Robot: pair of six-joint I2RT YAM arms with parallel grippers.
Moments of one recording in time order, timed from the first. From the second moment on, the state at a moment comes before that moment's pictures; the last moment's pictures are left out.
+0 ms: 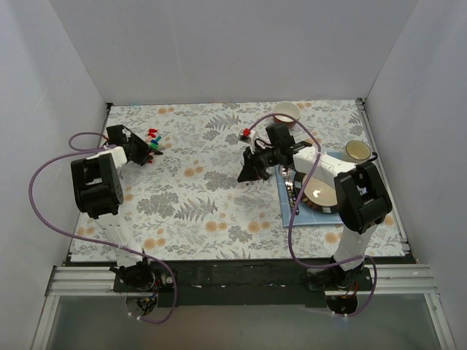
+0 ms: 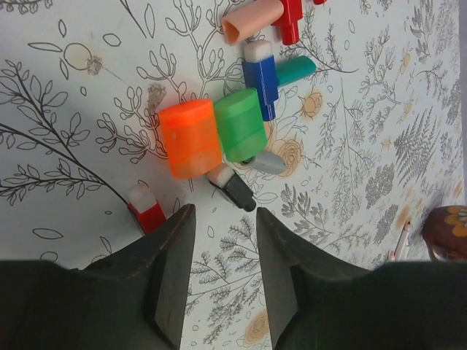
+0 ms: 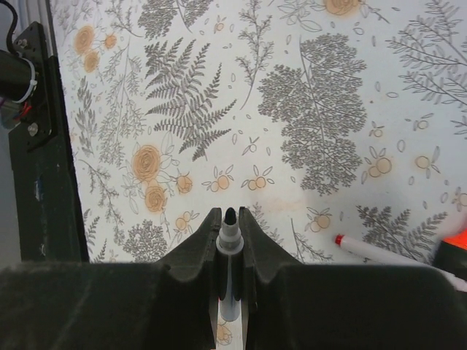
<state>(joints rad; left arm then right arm) 0.23 1.98 1.21 -0.06 0.31 -0.76 0.53 1.80 1.23 -0.25 -0.88 -0.17</state>
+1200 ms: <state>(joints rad) 0.21 0.96 0.62 0.00 0.57 -0.58 0.42 1.94 1.36 -0.40 -0.30 -0.45</state>
